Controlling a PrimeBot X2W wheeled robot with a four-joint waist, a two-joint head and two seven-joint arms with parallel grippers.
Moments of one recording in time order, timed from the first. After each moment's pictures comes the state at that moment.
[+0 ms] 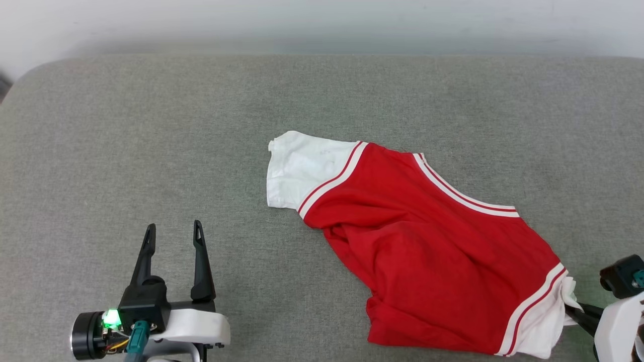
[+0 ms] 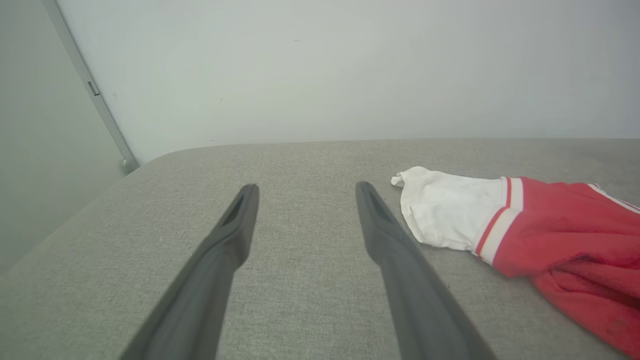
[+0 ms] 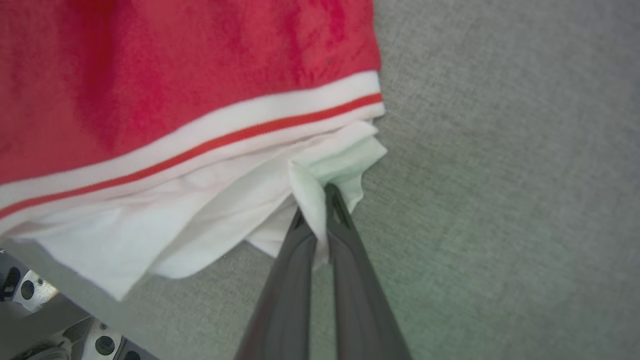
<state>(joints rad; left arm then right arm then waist) -0.02 0.13 -0.12 0.03 -0.11 0.21 -0.26 -0.31 -0.88 0.80 0.34 0.84 0.13 0.18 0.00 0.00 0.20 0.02</state>
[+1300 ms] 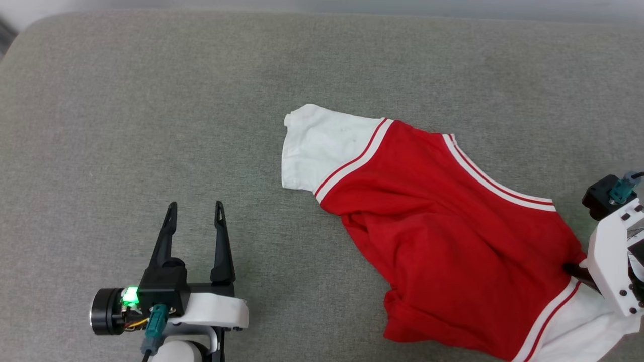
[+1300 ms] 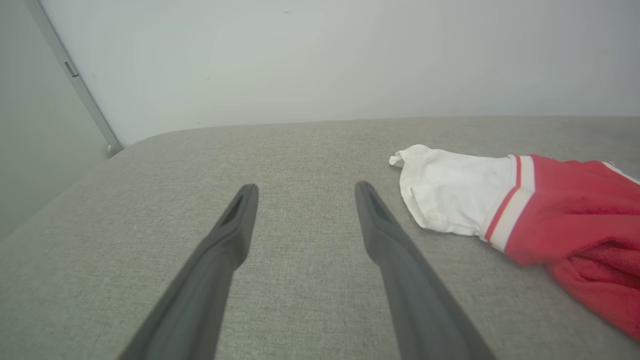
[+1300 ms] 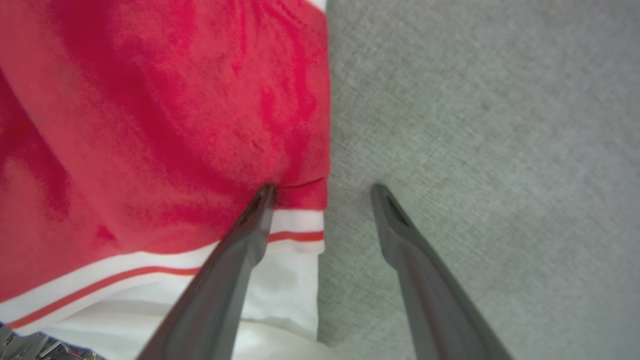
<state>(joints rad) -0.08 0.07 -0.12 0.04 -0.06 0.15 -0.26 -0.53 -0.88 0.73 0.21 0.78 0.13 0.77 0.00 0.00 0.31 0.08</state>
